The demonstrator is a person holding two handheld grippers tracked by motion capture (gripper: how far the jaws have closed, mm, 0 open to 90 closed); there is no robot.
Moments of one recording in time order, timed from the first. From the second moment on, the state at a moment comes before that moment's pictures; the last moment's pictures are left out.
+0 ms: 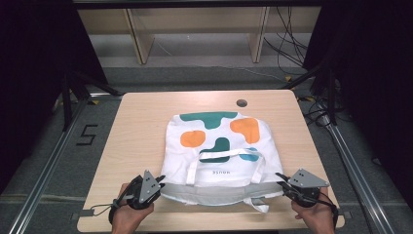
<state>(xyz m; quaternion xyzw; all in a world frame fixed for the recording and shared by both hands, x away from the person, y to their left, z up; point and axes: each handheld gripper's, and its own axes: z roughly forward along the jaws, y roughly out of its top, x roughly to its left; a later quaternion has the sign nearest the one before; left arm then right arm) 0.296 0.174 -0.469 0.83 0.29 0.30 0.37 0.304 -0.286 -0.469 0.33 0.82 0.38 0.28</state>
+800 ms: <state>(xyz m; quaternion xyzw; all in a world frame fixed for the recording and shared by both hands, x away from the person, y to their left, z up) 0.336 0.177 -0.379 0.74 0.28 0.35 0.49 0.336 -0.283 -0.367 0.28 0.76 0.44 0.37</state>
